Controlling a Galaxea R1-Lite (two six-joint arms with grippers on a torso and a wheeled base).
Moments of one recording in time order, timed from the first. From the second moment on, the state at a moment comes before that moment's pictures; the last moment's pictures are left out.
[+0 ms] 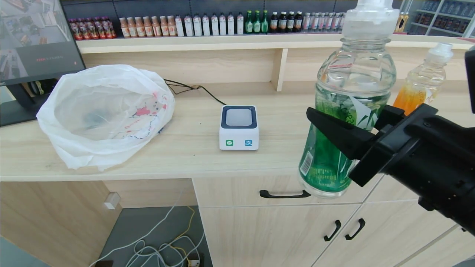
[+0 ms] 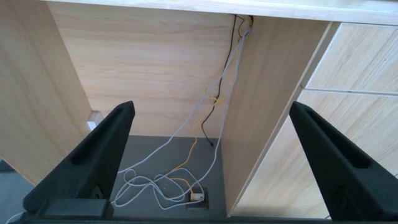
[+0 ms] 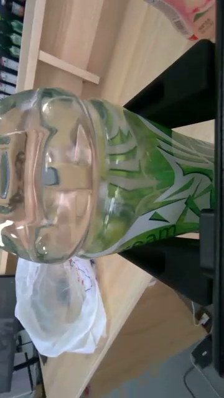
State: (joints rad) left arm 0.00 0.00 0.00 0.00 0.00 0.00; right arm 0.89 1.37 -0.65 -0.99 -0.28 -0.21
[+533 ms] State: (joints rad) left arm 0.00 0.00 0.00 0.00 0.00 0.01; right arm 0.90 1.48 -0.66 -1.40 -0.41 -0.32
